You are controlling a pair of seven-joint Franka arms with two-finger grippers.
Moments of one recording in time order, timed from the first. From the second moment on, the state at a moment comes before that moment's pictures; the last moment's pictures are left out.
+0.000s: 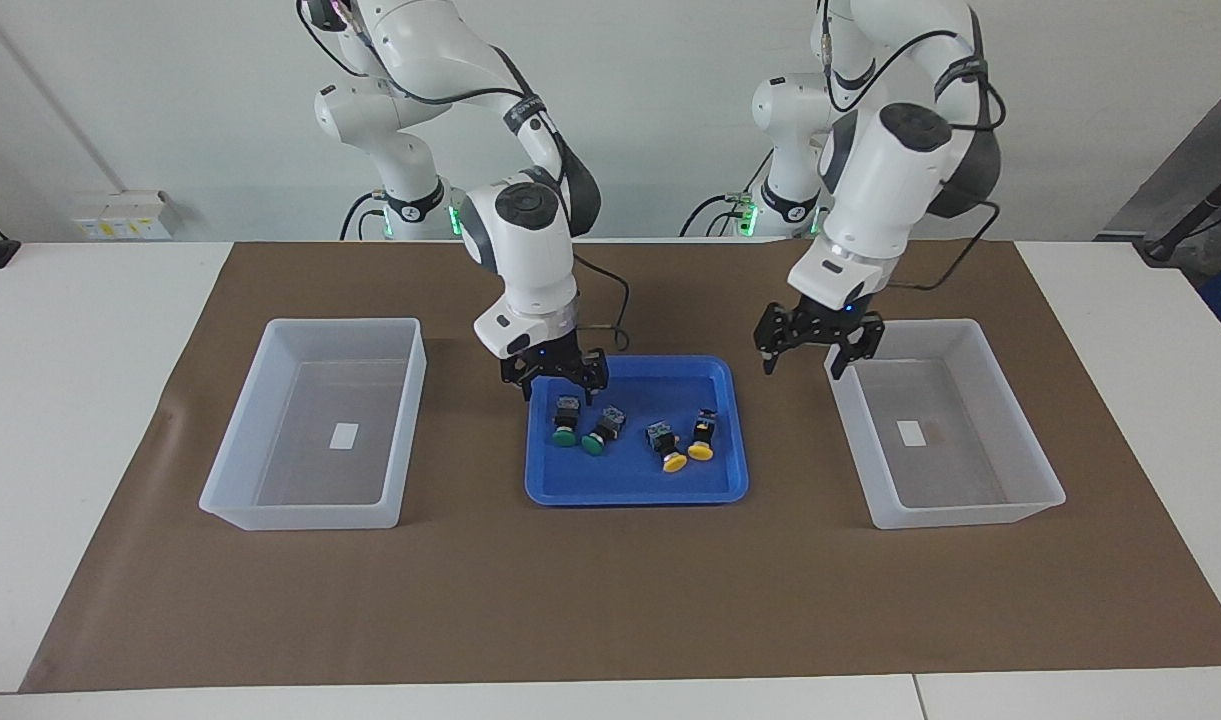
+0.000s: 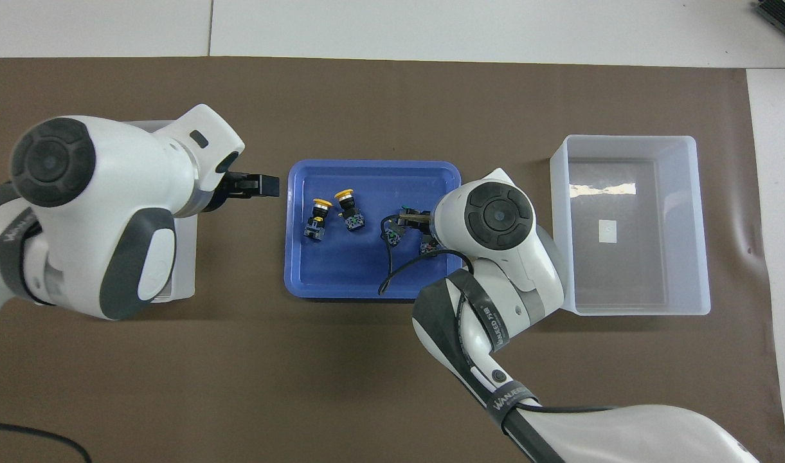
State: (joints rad) left arm -0.06 0.12 -0.32 -1.91 -0.03 2.27 -0.28; right arm 0.52 0.30 -0.02 -1.89 -0.02 2.35 0.68
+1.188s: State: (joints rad) left arm -0.17 0.36 -0.32 -1.99 -0.03 2.56 -0.32; right arm 0.57 0.39 -0.03 -1.89 -0.07 2.46 0.72
